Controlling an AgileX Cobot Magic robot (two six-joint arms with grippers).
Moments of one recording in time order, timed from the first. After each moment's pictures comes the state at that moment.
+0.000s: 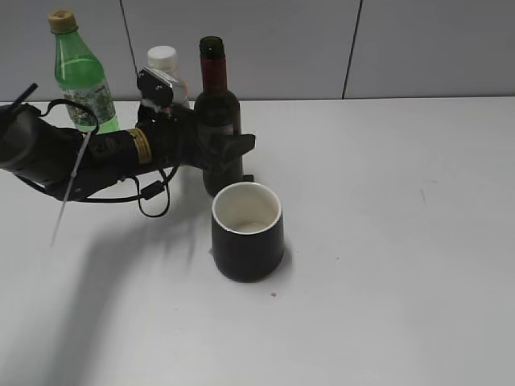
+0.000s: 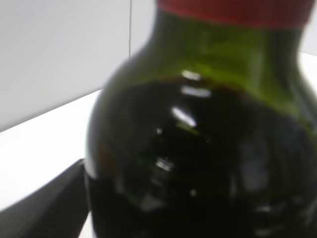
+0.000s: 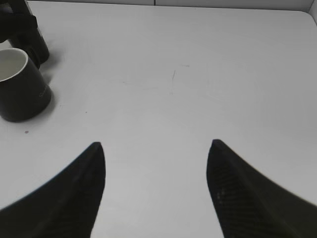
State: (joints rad) left arm -0.31 2.24 -1.15 0.67 -0.92 -0.33; right arm 0.02 0.00 -0.42 0.19 0.94 -0.14
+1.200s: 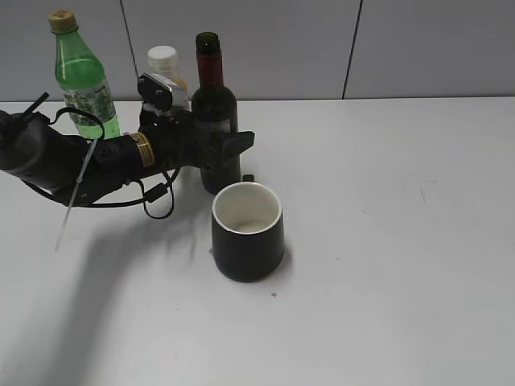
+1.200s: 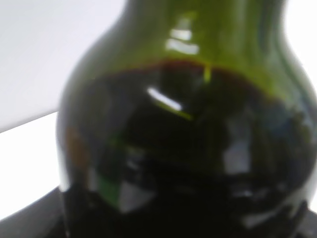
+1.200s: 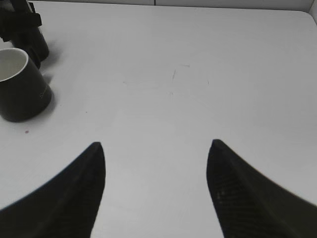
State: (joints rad) left arm -0.31 2.29 -1.18 0.63 -0.98 -0.32; right arm 0.02 0.00 -0.42 0.19 0.94 -0.14
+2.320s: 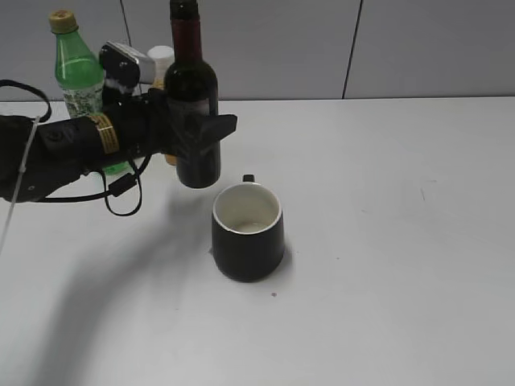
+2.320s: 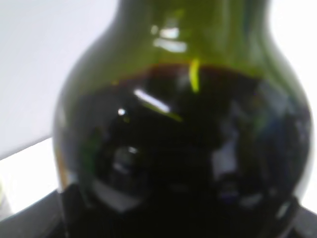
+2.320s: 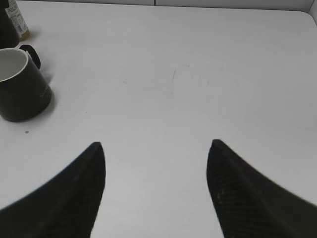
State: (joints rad) left arm -0.31 2.01 -0.94 0.61 -0.92 -0.29; right arm 0.02 0.00 -0.42 0.19 0.94 -0.14
